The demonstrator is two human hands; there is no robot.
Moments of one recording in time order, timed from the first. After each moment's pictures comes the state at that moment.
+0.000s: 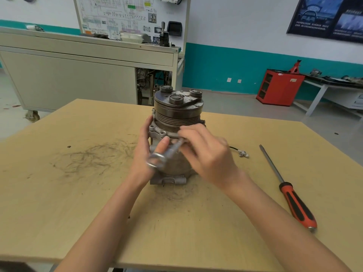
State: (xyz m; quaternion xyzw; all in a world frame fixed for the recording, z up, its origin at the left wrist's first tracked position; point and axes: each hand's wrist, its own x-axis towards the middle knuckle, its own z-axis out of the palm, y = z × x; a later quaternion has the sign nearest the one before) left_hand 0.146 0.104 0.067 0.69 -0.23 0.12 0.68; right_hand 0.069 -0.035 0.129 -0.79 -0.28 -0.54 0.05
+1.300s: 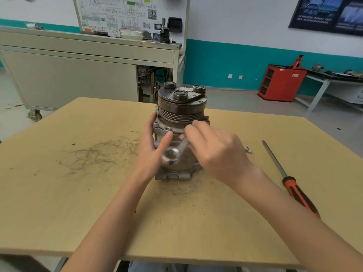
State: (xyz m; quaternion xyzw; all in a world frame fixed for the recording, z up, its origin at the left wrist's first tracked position) left_hand 0.148 0.103 0.066 0.69 -0.25 0.14 0.67; right_hand 0.054 -0.034 0.141 -0.79 -0.25 -0.54 -0.15
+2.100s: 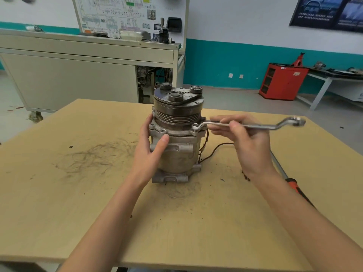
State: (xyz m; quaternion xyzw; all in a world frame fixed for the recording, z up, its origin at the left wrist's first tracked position) left_hand 0.141 0.105 0.071 0.70 -0.24 0.10 0.67; right_hand 0.060 -0.084 0.132 -0.68 -0.18 -0.33 0.63
